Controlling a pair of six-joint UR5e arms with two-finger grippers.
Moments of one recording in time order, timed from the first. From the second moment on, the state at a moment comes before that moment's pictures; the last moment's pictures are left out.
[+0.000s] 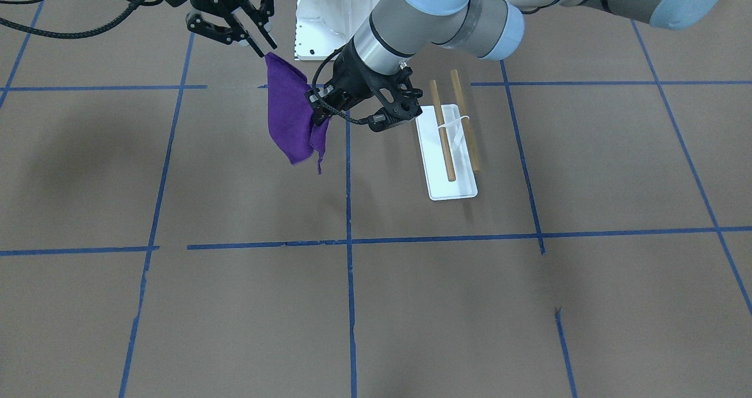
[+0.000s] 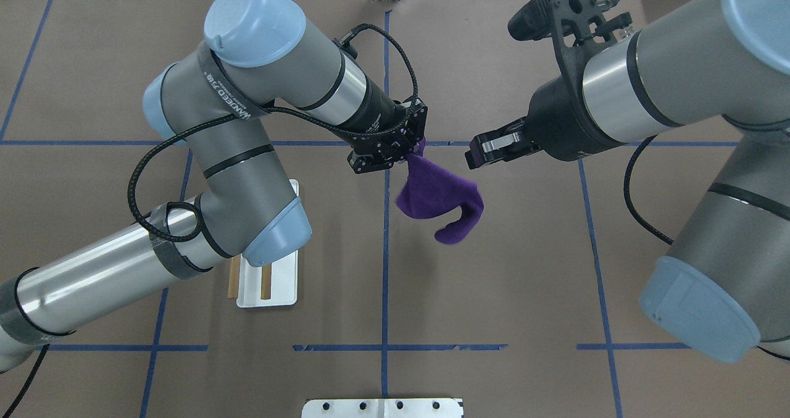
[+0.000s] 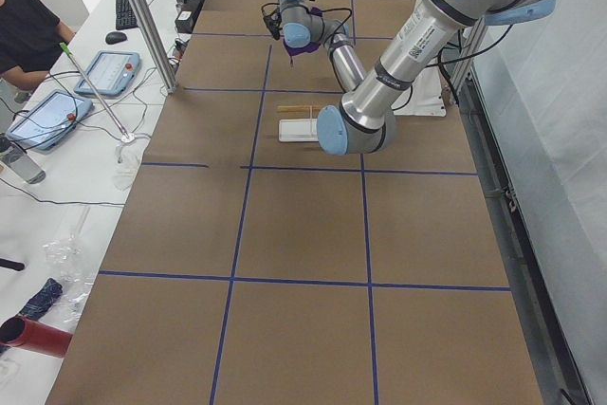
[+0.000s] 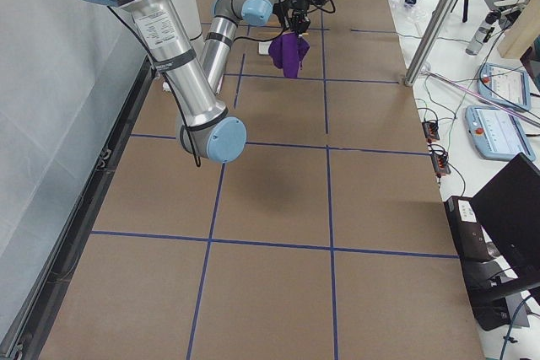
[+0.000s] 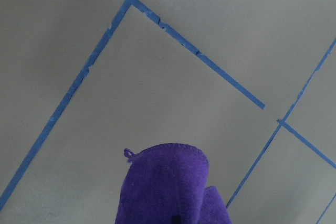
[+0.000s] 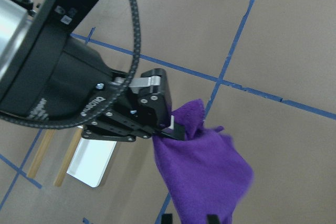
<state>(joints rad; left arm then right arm) -0.65 -2.38 -1.64 -1.98 -2.18 -1.95 0.74 -1.07 2.25 -1.61 2.09 0.87</state>
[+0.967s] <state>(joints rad) -0.74 -2.01 -1.95 -2.04 -2.19 -1.86 0.84 -1.32 2.30 -1.61 2.10 0.87</state>
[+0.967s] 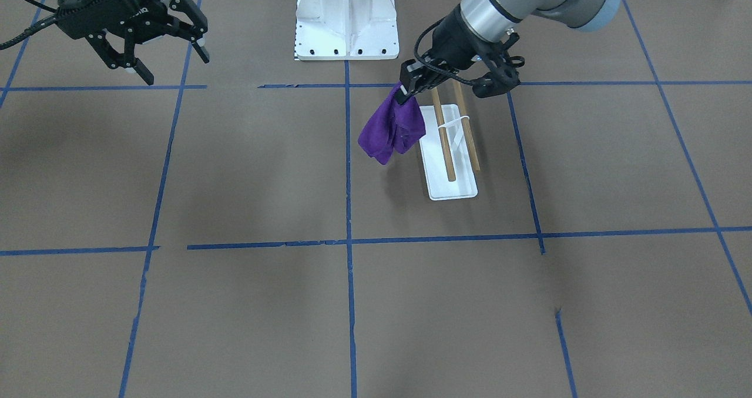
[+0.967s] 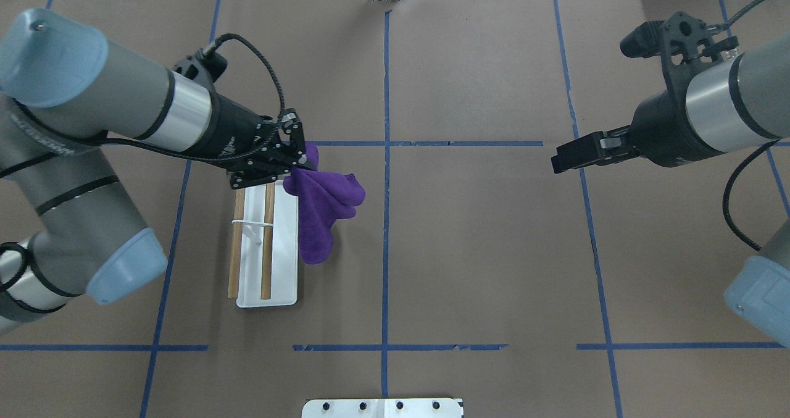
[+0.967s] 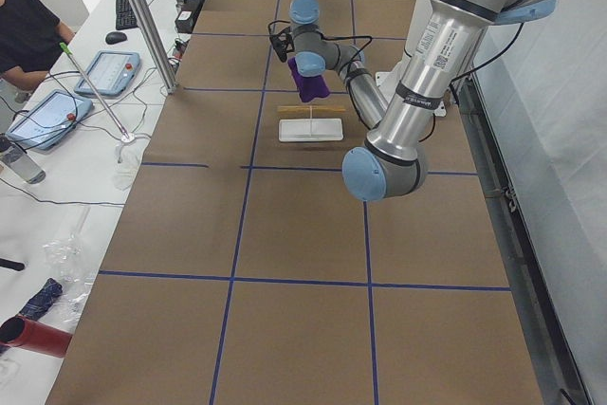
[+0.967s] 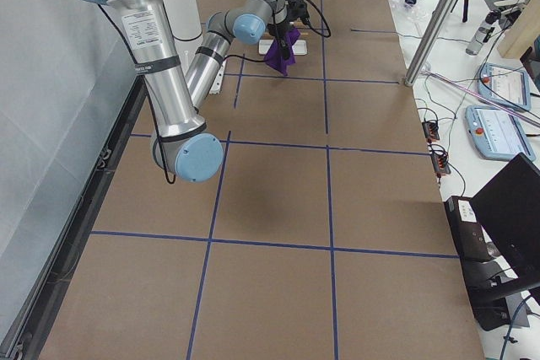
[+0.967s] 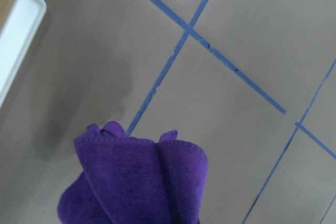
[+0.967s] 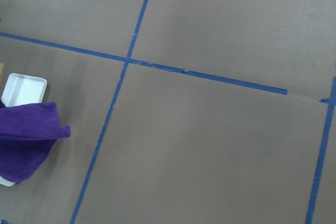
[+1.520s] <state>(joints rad) -0.84 -1.74 -1.99 -2.07 -2.19 -1.61 0.88 -1.34 2.31 -1.61 2.10 0.87</state>
